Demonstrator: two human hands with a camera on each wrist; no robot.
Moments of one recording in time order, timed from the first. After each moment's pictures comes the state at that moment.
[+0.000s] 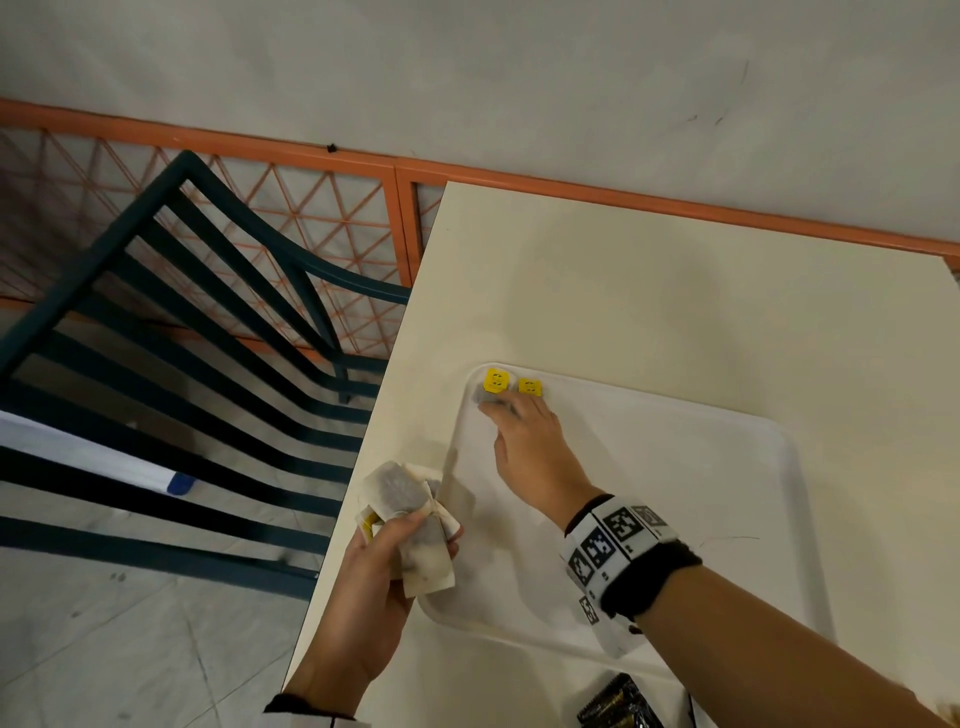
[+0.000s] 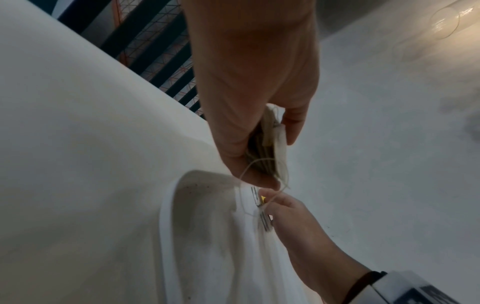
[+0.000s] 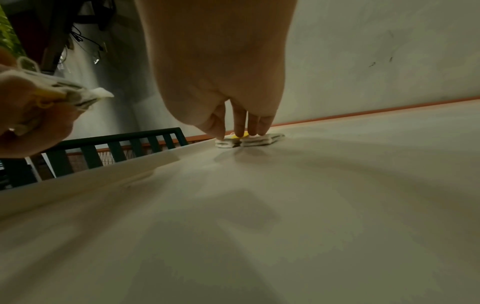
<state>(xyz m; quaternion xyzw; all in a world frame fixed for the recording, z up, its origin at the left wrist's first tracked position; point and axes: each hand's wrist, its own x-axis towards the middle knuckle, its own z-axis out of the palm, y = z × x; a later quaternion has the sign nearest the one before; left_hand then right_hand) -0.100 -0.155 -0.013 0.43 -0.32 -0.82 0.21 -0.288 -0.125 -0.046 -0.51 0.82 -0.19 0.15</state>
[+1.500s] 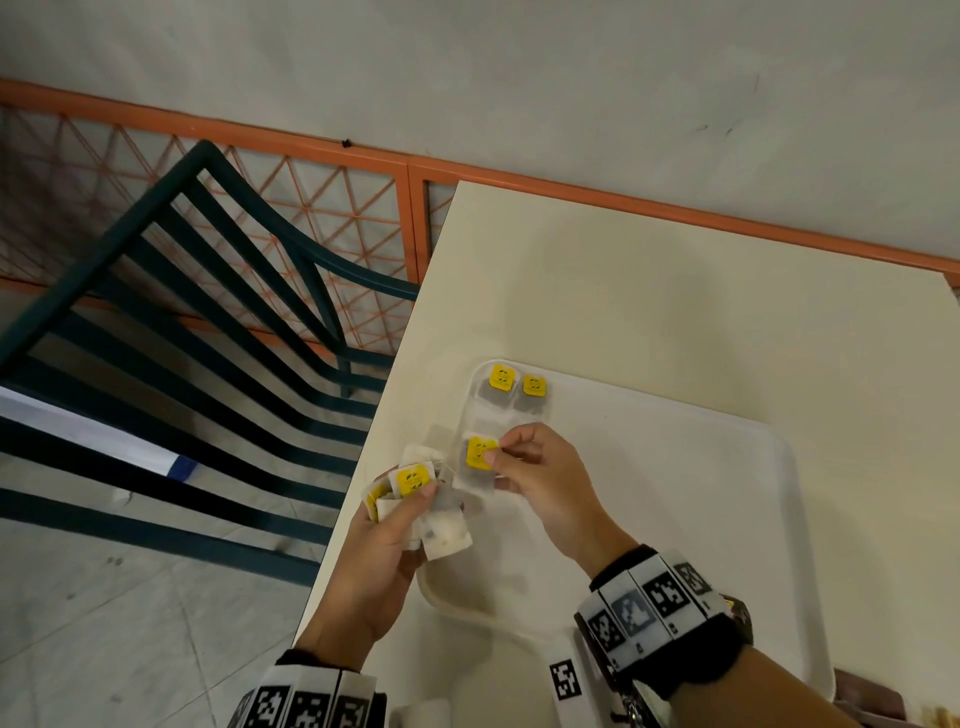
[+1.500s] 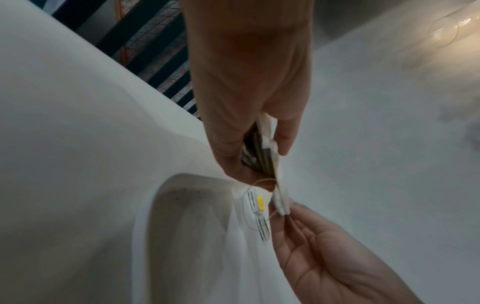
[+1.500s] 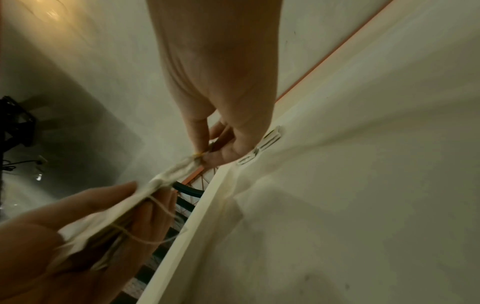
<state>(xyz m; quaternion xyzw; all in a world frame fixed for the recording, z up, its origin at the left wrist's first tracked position) -0.108 -0.163 -0.019 0.43 -0.32 -0.81 0.23 -0.257 -0.100 -0.020 -0.11 0.67 -0.60 0.43</state>
